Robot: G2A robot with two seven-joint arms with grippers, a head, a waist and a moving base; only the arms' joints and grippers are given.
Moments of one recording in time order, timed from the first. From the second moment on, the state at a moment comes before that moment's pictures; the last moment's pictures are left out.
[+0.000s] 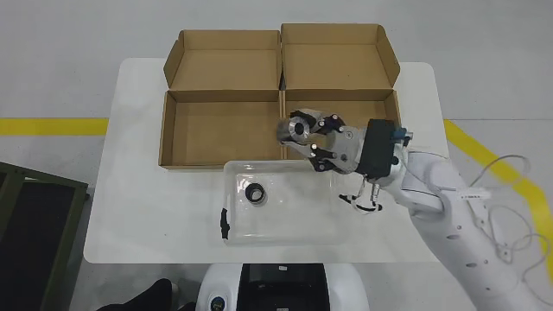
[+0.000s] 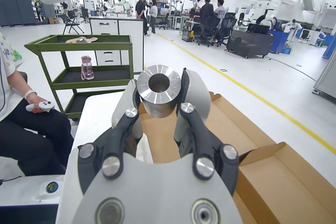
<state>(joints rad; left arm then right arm) -0.37 -0.34 -0.25 -1.16 3.07 0.41 0.06 -1.05 -1.06 1.12 -1.89 -0.96 -0.72 -0.10</state>
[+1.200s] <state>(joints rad) -0.37 -0.34 -0.25 -1.16 3.07 0.41 0.06 -0.97 -1.12 0.96 -1.77 -1.06 -0.69 -0.14</state>
